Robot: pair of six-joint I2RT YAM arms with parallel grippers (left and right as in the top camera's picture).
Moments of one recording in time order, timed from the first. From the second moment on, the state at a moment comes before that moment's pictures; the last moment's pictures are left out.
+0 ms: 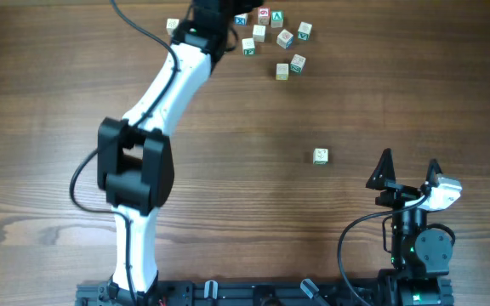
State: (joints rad) left arm -0.33 2.26 1.95 -0.10 -0.15 -0.44; right arm 0.03 0.02 0.01 0.02 0.18 0.23
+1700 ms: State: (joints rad) left arm -0.42 2.57 2.04 -0.25 -0.08 -0.37; right arm 0.03 0.02 0.01 0.02 0.18 0.23
